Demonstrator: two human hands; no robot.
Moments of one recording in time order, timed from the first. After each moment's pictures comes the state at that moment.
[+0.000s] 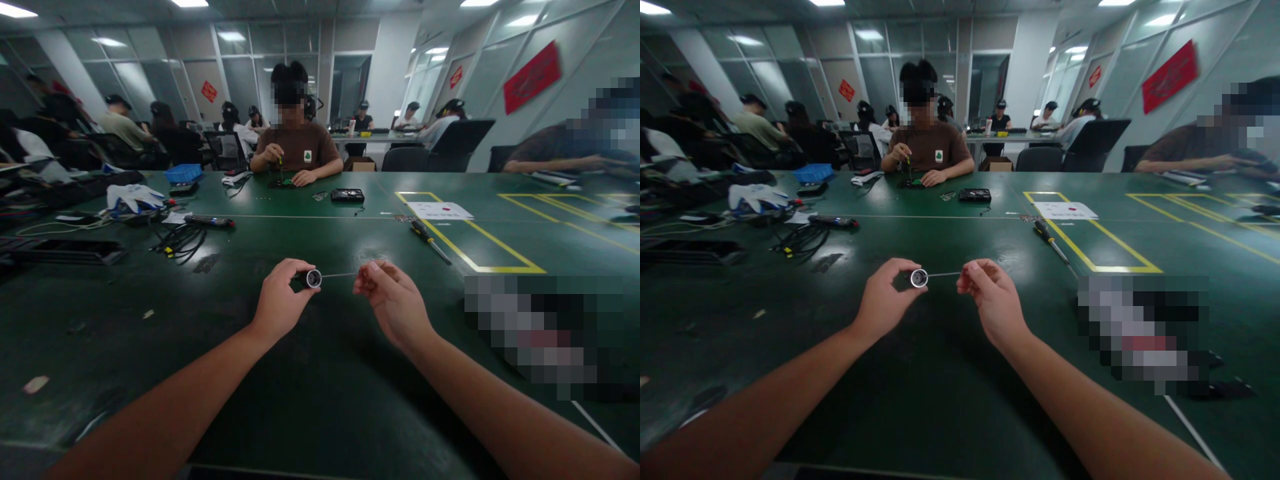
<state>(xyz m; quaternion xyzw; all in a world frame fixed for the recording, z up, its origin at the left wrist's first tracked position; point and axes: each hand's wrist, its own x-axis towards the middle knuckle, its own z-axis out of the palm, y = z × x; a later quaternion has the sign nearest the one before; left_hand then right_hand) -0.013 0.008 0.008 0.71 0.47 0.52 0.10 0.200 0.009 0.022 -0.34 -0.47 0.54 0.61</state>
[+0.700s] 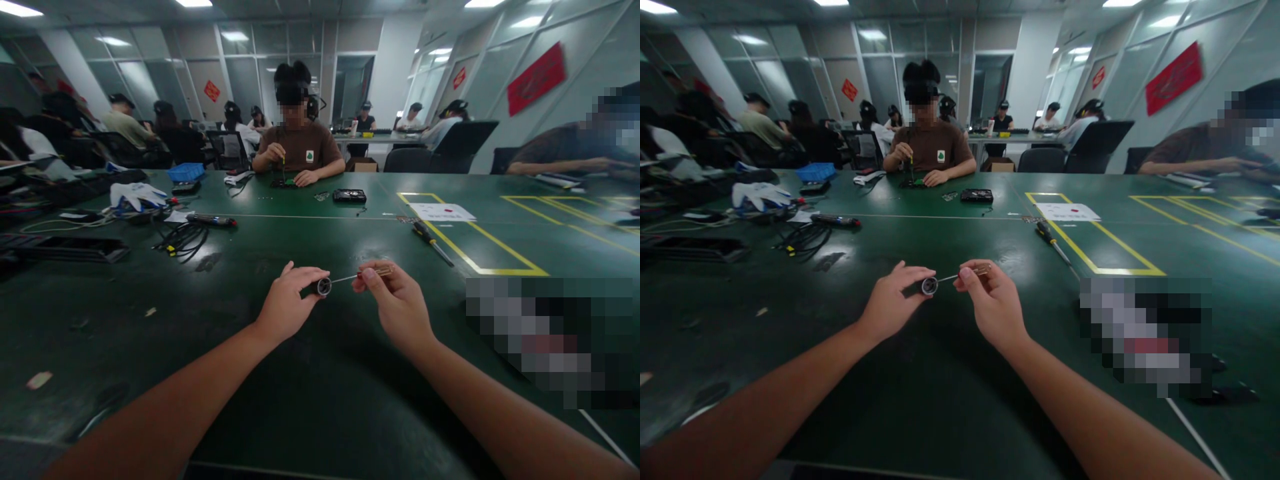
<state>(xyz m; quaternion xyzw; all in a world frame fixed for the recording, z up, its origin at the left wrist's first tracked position) -0.011 0.009 0.004 0.77 0.45 0.43 0.12 0.200 0.001 0.025 -0.40 -0.60 0.39 0.58</state>
